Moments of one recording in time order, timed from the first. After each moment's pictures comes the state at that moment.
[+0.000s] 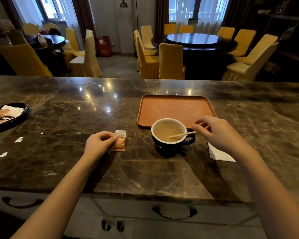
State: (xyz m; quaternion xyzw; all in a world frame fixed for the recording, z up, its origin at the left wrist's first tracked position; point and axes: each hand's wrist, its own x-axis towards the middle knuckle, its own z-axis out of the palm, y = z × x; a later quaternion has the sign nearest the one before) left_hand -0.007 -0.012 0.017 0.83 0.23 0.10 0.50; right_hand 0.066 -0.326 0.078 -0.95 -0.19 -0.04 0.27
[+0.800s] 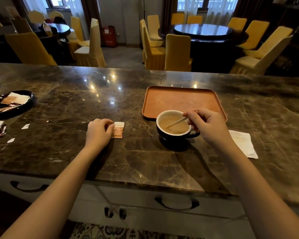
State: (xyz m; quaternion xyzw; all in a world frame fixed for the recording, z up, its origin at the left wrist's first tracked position) left_hand 0.007 0.011 -0.005 0.93 0.20 0.17 0.24; right_hand 0.049 -0.288 0.070 -0.82 -0.16 -0.03 0.55
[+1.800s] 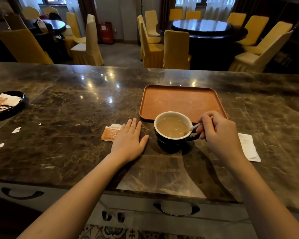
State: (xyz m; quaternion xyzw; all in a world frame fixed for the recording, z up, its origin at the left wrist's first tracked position) left_hand 0.032 -0.067 -0.019 1.00 0.04 0.00 0.09; right_hand 0.048 -0.303 0.059 -0.86 -0.14 -0.13 0.47
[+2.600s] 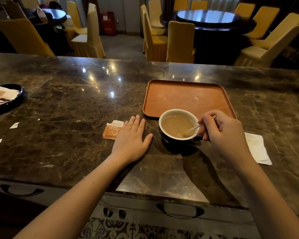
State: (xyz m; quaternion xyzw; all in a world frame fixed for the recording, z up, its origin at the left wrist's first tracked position) left_hand 0.031 -0.067 -0.021 0.99 0.04 0.03 0.09; right_hand 0.046 -0.292 0.063 -0.86 -0.15 -0.08 0.49
